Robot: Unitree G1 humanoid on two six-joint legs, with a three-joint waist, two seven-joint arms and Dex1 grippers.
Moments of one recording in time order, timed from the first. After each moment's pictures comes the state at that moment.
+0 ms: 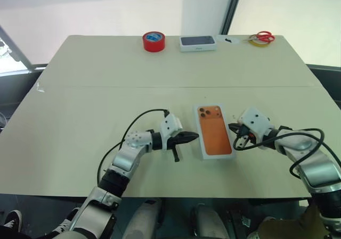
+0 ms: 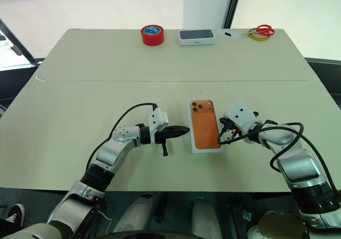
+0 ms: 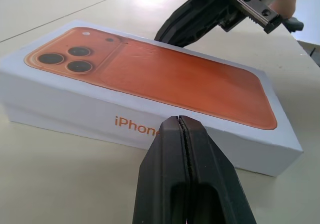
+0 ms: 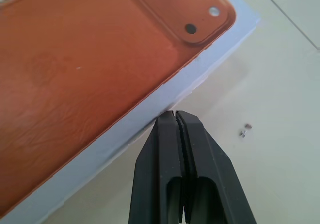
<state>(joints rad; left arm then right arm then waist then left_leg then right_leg) -0.45 0.17 -0.30 0.23 -0.18 0.10 -0.95 -0.20 -0.81 0.03 -0.25 0.14 0.52 0.73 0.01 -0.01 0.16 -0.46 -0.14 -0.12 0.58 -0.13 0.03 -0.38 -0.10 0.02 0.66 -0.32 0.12</state>
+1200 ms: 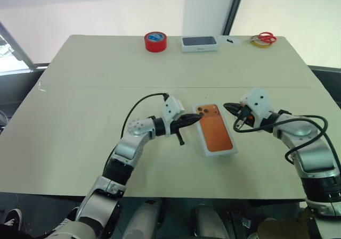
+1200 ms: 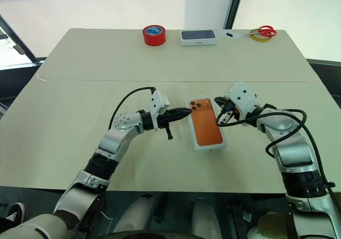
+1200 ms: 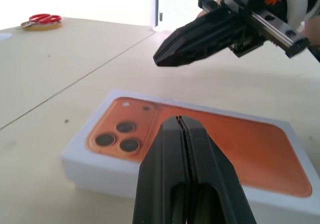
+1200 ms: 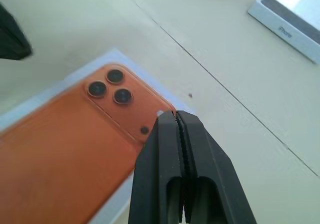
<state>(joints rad) -0.57 0.12 -0.26 0.26 -0.19 0.14 -0.87 -0.32 -0.71 -0.02 -0.19 0.16 0.43 0.74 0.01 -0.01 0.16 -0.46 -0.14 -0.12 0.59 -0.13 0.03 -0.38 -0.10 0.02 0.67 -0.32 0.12</state>
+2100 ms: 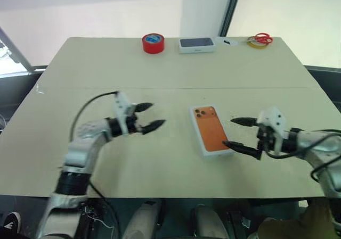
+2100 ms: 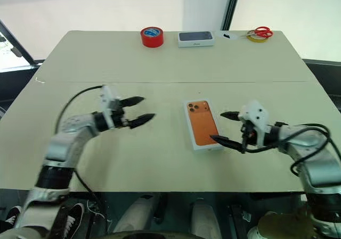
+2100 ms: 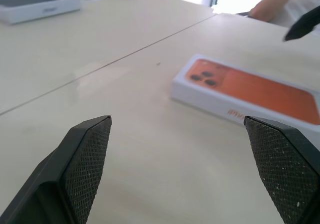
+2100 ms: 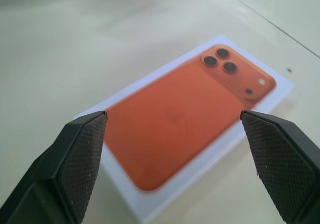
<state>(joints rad) -0.34 0.49 0.08 -0.06 -0.42 0.43 -0.91 -0.11 -0.85 -0.23 -0.26 0.45 0.42 1.08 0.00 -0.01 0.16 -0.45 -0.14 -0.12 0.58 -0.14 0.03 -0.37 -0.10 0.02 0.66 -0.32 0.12</state>
